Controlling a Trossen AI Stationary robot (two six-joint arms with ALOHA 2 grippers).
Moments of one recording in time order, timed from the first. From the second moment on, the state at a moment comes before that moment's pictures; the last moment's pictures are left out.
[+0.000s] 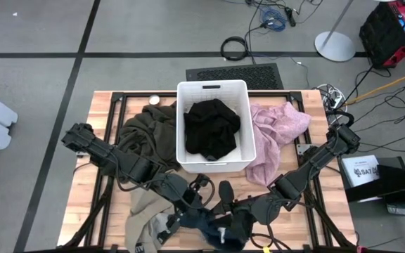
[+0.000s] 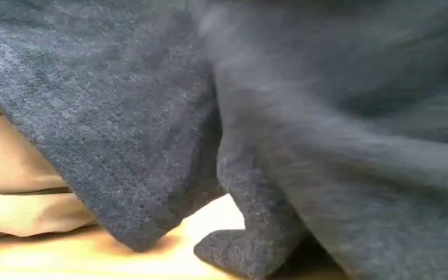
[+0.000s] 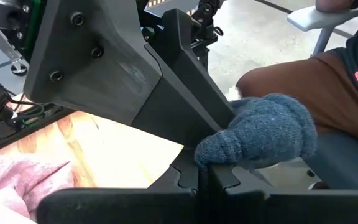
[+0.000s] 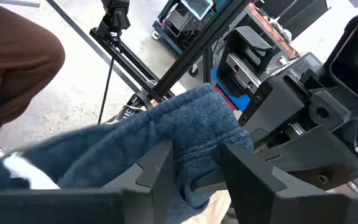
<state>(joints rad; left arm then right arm) -0.46 1.68 1.64 -0.43 0.08 0.16 0.63 1.67 1.48 -0.13 0.40 -0.53</state>
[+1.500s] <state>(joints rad) -0.44 1.58 1.64 -0.44 -0.24 -0.10 0.82 1.74 1.42 -0.61 0.61 0.74</state>
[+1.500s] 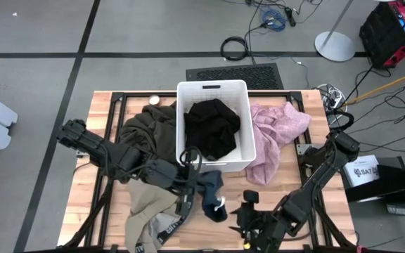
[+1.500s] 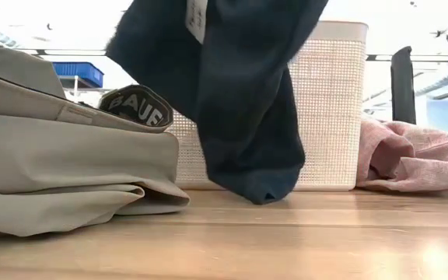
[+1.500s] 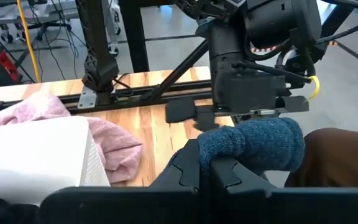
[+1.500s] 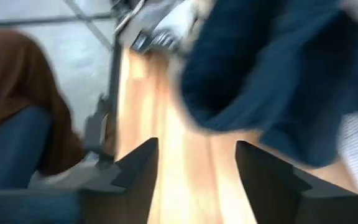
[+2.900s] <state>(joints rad) -0.44 1.61 1.58 -0.50 -0.21 -0.12 0.83 1.69 1.43 -0.39 0.75 0.28</state>
